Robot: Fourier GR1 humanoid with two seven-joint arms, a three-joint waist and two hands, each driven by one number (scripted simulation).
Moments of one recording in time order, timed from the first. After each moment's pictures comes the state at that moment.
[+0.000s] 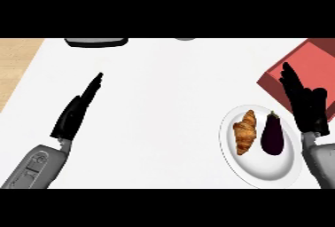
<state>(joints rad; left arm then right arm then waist) -0.29 0.43 -0.31 -1.33 0.05 0.16 -0.02 -0.27 -0.46 0.12 -1.37 -0.13 -0.21 0.12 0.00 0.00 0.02</state>
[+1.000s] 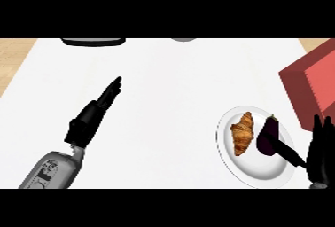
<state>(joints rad) -0.26 0.35 -0.34 -1.46 0.13 0.09 0.02 0.02 -0.57 0.31 -1.31 0.68 -0.70 0.56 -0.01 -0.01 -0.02</state>
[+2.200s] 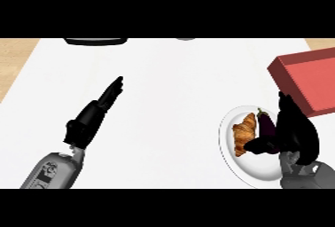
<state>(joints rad) -0.24 0.32 -0.31 -1.50 0.11 0.05 0.05 -0.20 -0.40 0.32 -1.76 0.75 0.02 1.17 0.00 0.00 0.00</state>
